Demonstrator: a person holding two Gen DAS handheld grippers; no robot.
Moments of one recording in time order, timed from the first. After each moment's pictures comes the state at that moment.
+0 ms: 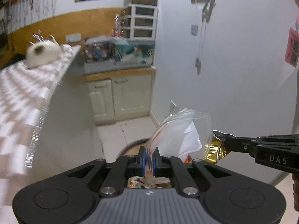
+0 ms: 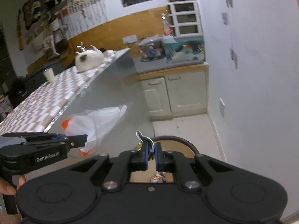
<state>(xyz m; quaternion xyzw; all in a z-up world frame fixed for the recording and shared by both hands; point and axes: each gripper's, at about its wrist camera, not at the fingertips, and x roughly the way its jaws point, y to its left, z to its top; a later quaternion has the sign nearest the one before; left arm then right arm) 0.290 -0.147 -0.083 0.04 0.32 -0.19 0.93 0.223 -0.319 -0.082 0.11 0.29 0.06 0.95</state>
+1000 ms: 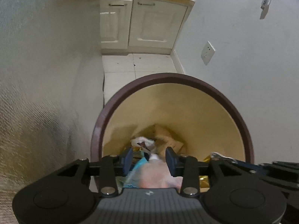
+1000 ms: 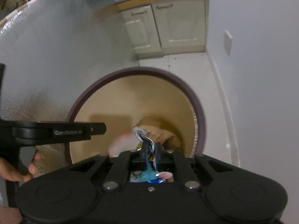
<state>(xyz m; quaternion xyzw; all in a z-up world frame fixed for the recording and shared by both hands) 0.452 -0.171 -0.272 -0.02 0.51 -0.11 0.85 0.372 -0.320 -0.266 0.10 0.48 0.07 0.87</state>
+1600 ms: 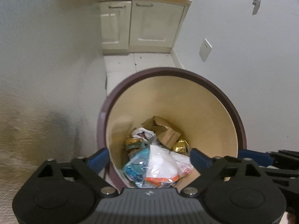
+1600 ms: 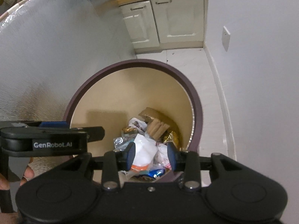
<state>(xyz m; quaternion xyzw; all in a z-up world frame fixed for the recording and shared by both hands) 0.414 -0.168 -0.245 0.00 0.51 -0.11 0.85 0.360 -0.324 -0.255 0.09 0.49 0.06 0.86</state>
